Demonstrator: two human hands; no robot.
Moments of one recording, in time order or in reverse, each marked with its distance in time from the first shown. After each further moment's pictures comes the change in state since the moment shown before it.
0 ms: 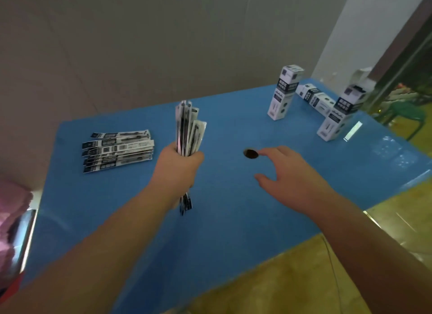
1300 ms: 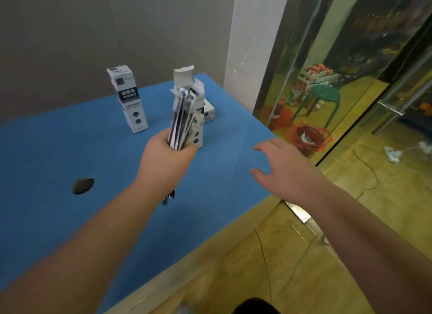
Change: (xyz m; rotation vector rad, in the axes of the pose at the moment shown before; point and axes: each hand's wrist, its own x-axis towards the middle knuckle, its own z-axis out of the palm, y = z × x) left_hand 0.016 0.068 0.395 0.203 -0.143 0.217; right_hand -0.015 0.362 -0.151 -0.157 -0.003 0.175
